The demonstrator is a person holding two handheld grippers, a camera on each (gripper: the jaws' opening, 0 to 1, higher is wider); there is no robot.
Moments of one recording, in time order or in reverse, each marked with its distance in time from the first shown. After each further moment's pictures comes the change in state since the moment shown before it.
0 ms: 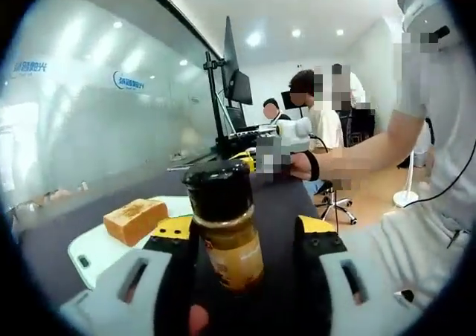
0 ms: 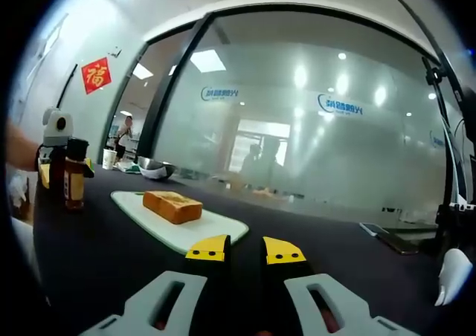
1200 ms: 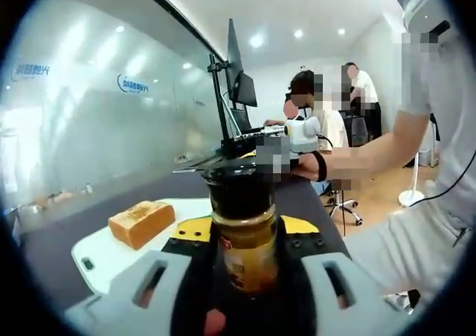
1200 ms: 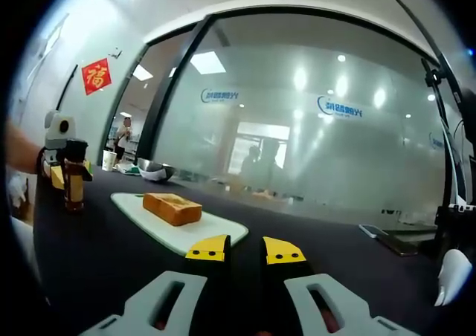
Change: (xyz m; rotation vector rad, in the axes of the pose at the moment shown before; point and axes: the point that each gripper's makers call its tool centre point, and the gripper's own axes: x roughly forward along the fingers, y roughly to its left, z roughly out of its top) left arm 0.003 0.004 -0.001 0.011 -0.011 0.022; right arm -0.002 -0.003 0.002 -0.002 -0.013 -0.012
